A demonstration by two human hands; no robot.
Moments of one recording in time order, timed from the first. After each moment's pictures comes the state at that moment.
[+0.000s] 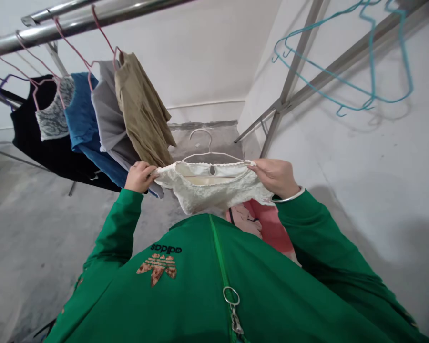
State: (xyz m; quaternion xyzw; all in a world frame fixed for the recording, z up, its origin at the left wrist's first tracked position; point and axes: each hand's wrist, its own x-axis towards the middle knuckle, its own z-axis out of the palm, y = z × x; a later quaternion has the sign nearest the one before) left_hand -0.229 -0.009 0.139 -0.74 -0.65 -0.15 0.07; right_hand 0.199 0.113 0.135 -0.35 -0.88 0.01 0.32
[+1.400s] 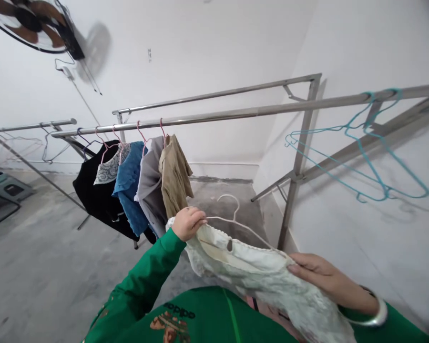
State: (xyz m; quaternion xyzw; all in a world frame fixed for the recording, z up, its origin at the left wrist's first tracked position) left_hand -0.149 0.032 0.172 -0.80 -0.52 -0.26 0.13; right_hand 0.216 0.090 0.182 -0.32 -0.75 0.57 0.10
